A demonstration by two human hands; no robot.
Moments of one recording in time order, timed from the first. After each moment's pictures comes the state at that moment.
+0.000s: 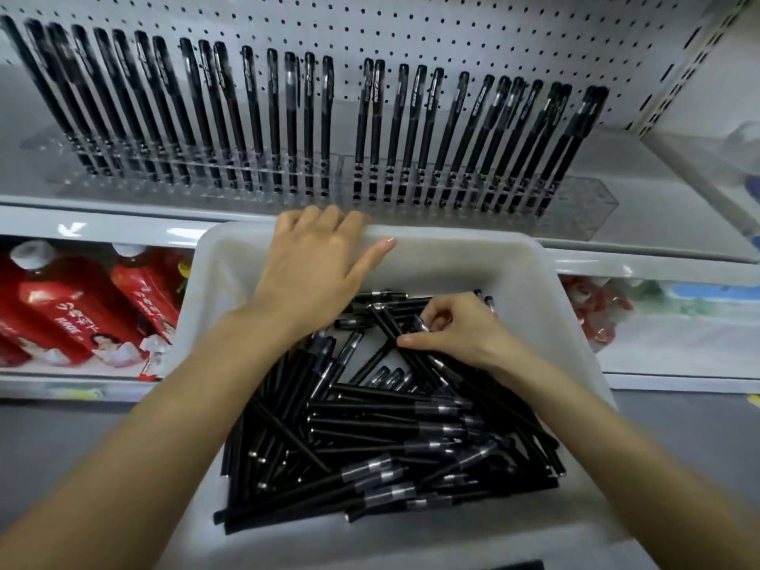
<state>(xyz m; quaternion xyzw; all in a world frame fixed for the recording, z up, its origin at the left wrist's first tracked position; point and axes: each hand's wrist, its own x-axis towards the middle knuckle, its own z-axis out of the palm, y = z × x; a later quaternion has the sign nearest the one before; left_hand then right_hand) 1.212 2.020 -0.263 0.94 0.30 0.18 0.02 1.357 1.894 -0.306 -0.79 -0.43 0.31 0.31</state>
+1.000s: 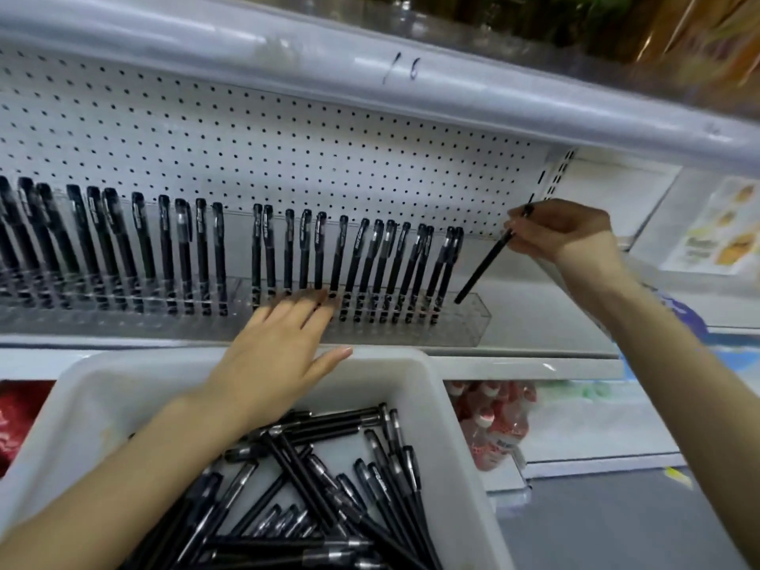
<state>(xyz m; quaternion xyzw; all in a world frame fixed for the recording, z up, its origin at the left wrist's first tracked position) 1.279 2.016 -0.245 0.96 0.22 0.17 -0.06 1.549 1.860 -0.143 -0.66 -0.37 0.08 0.65</state>
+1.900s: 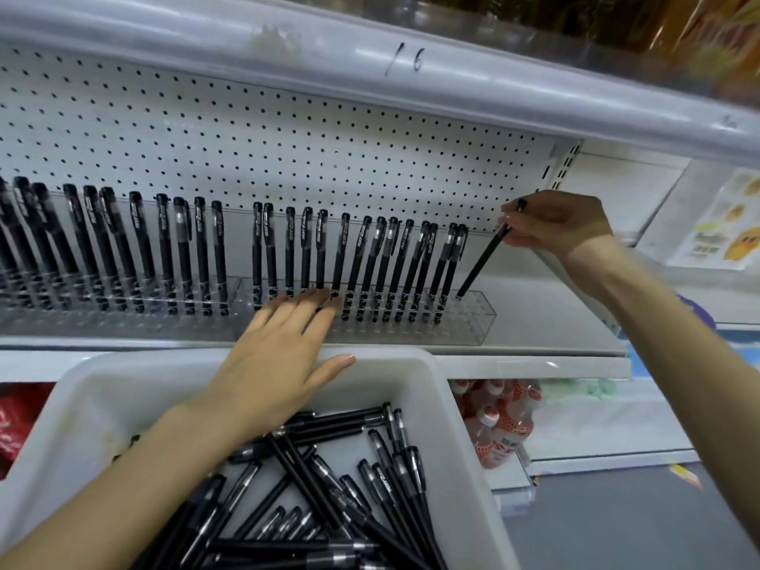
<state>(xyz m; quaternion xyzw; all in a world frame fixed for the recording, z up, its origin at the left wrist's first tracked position) 1.280 2.017 -0.253 0.96 0.21 0.17 -0.07 1.566 1.872 -0.142 -0.68 -0.40 0.09 0.60</state>
